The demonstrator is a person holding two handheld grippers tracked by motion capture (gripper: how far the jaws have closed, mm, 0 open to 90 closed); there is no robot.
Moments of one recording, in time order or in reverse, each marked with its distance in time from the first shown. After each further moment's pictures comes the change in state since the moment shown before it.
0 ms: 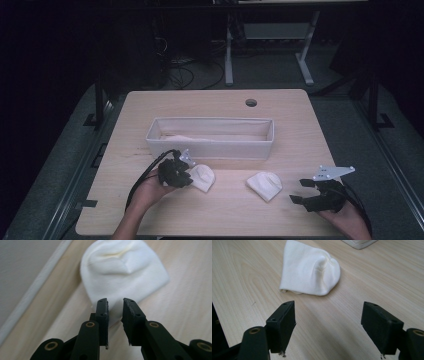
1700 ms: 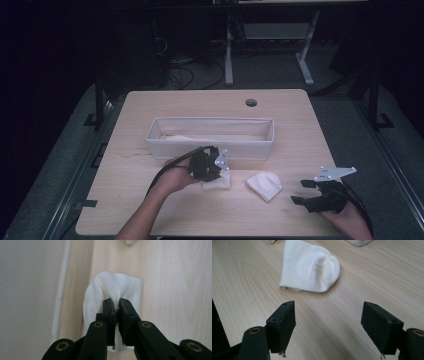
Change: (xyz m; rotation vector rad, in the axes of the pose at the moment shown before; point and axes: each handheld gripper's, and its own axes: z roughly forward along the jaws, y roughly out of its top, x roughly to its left) left arm -0.042 0.079 0.011 0.036 0.001 0.469; right arm -0.002 -0.003 -0.001 0.002 0.007 0.002
